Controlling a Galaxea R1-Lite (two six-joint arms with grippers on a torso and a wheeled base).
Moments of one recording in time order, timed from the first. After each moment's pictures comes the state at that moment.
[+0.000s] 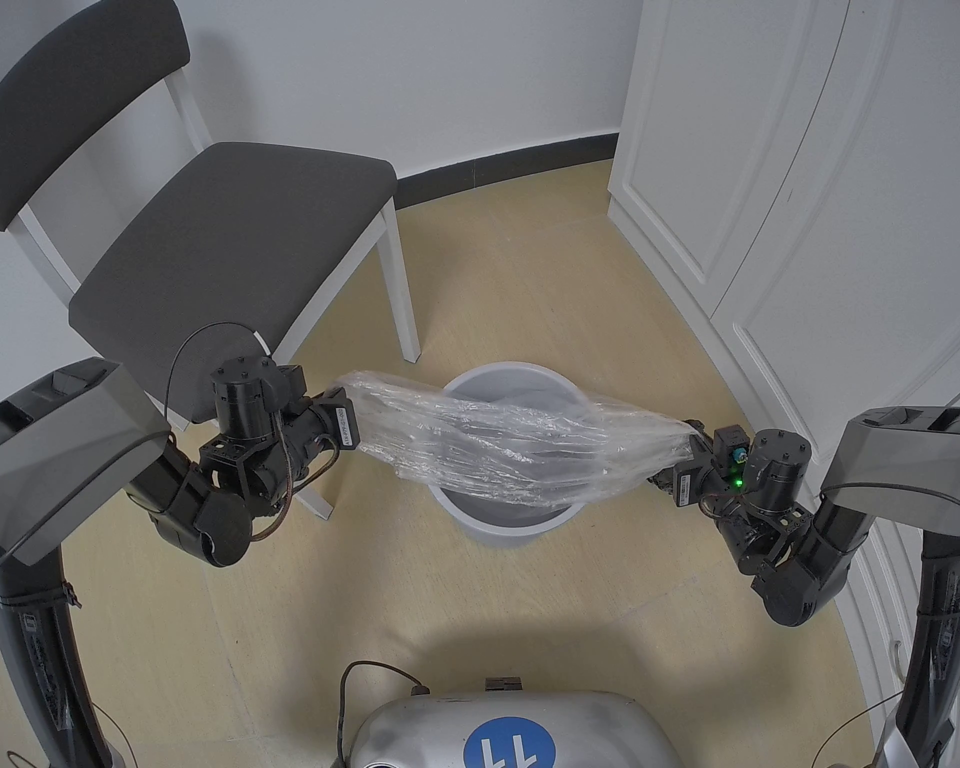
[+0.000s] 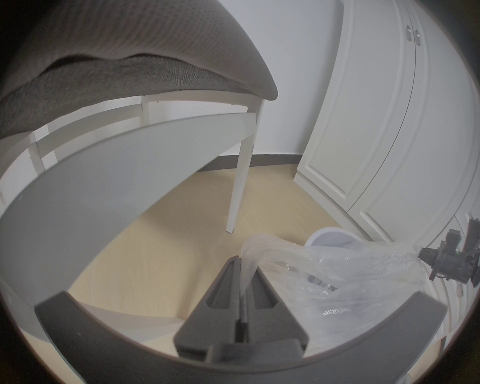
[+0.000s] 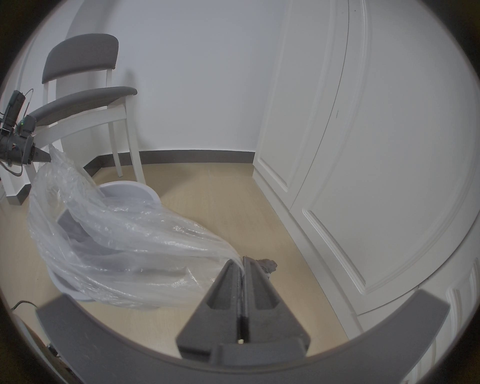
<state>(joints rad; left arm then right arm) -0.30 2.17 -0.95 -1.09 0.09 -0.13 0.34 2.24 -0.66 -1.54 -0.37 -0.18</state>
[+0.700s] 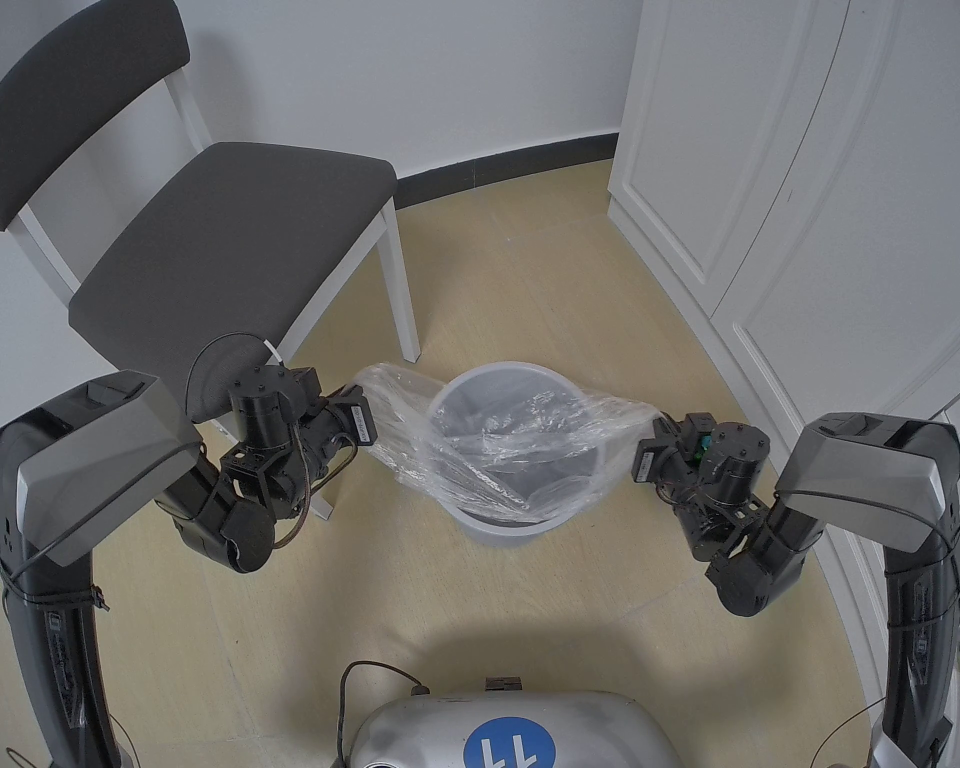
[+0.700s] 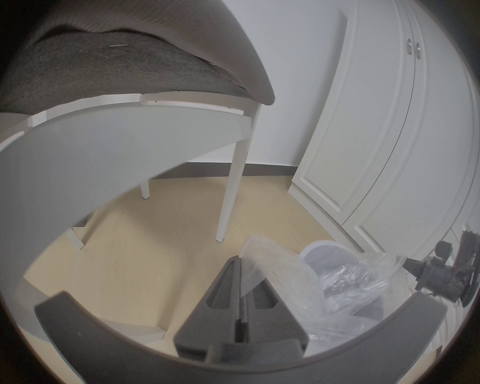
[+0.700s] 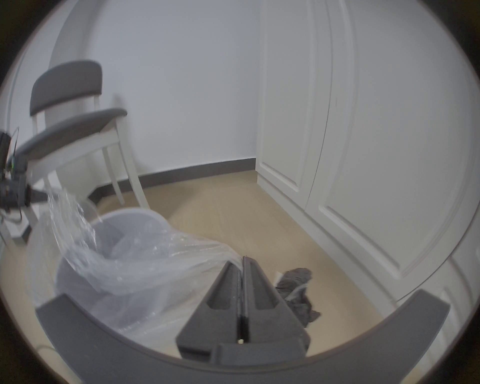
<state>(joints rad) -0.32 2.26 -0.99 -1.20 0.08 -0.18 0.40 2.36 -0.86 -1.55 -0.38 -0.01</state>
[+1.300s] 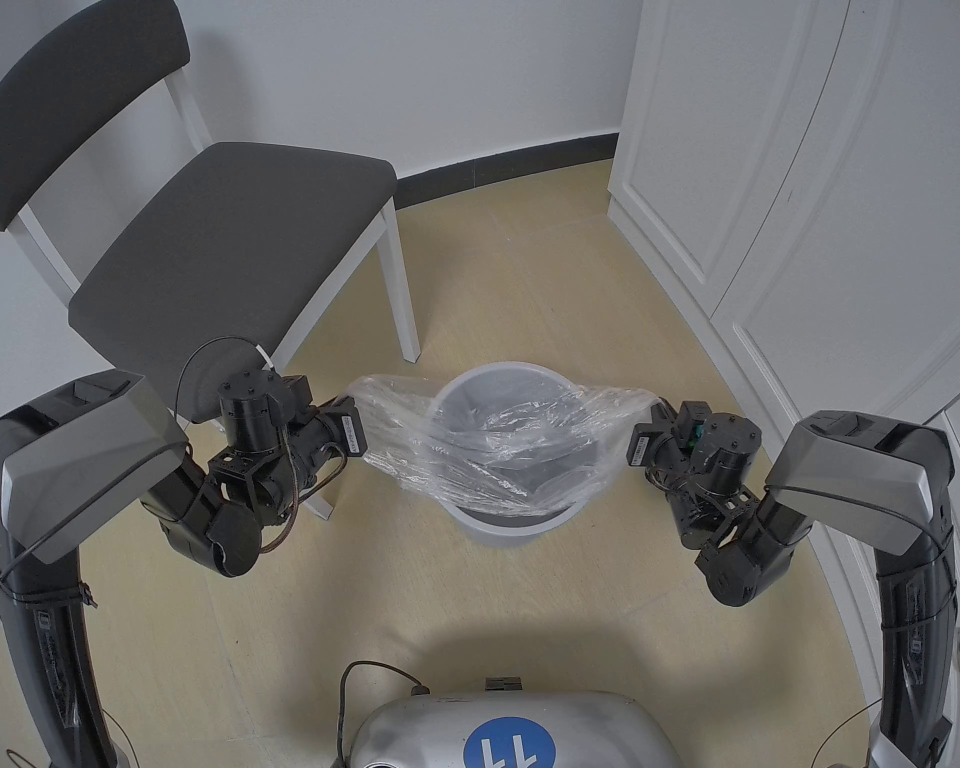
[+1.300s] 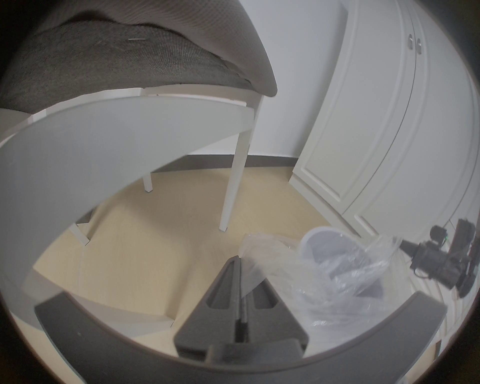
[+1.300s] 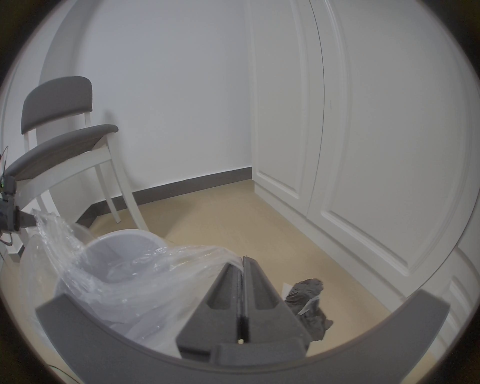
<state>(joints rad) -0.30 2.23 -0.94 -1.17 0.05 -0.17 0.40 2.40 -0.96 -1.55 -0.43 0.01</state>
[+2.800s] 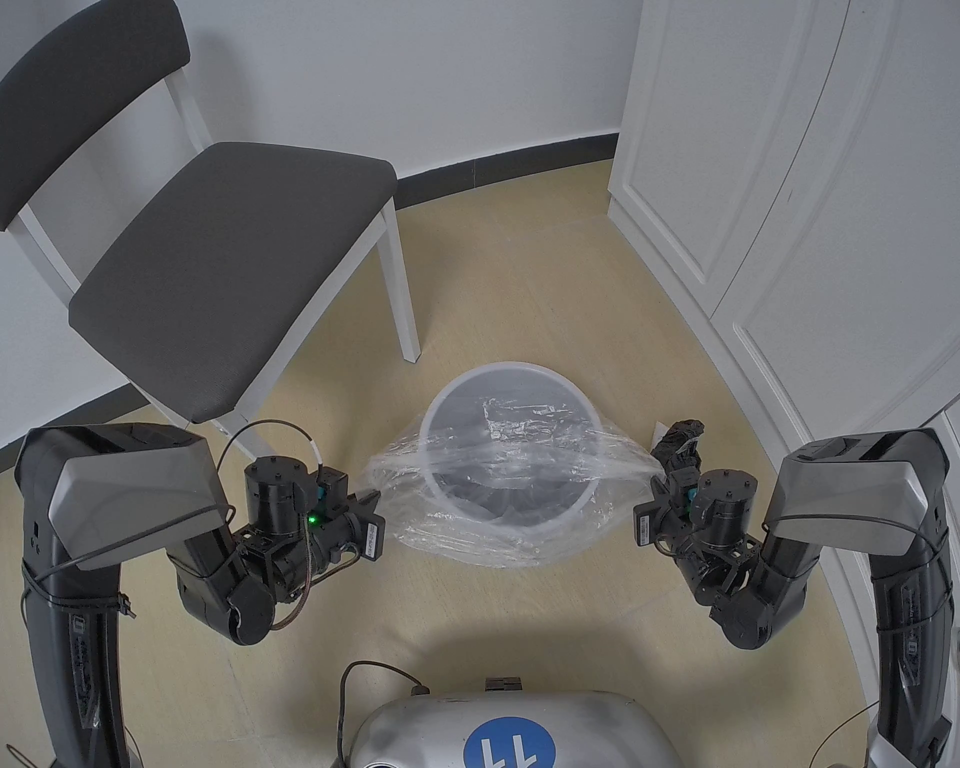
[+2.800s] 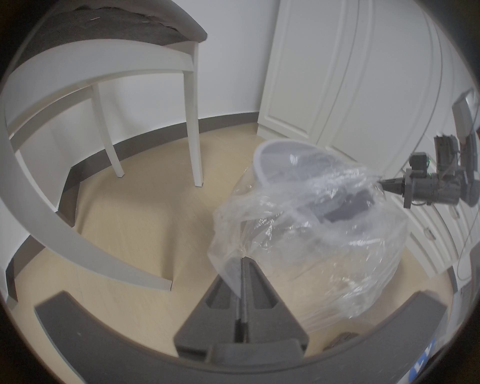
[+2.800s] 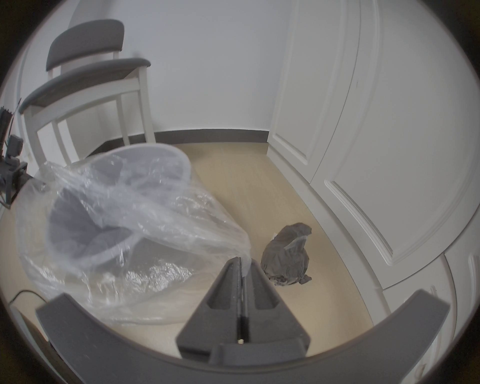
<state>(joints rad) -0.35 2.34 -0.72 -1.30 -0.04 0.09 0.41 2.41 -0.73 -1.52 -0.39 -0.13</state>
